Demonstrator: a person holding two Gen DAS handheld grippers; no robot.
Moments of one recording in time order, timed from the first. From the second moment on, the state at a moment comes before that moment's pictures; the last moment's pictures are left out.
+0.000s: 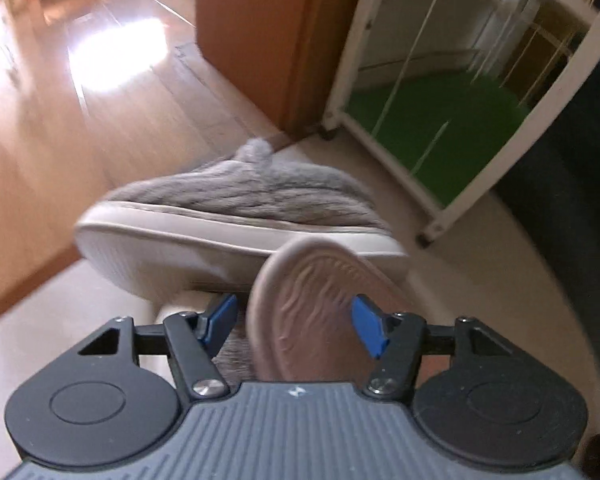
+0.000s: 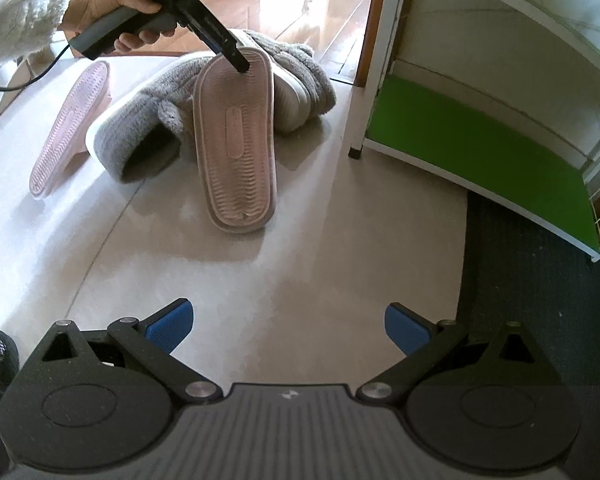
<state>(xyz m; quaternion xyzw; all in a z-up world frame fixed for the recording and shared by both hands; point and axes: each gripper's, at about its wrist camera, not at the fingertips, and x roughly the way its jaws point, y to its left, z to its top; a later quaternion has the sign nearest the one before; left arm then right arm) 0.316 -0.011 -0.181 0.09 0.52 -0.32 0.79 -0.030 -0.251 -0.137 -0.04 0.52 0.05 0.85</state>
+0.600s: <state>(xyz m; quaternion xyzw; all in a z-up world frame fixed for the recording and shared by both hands) 0.253 0.009 -0.108 -0.02 0.52 -0.34 0.79 -0.031 -0.253 -0.140 -0.01 0.52 0.03 0.85</state>
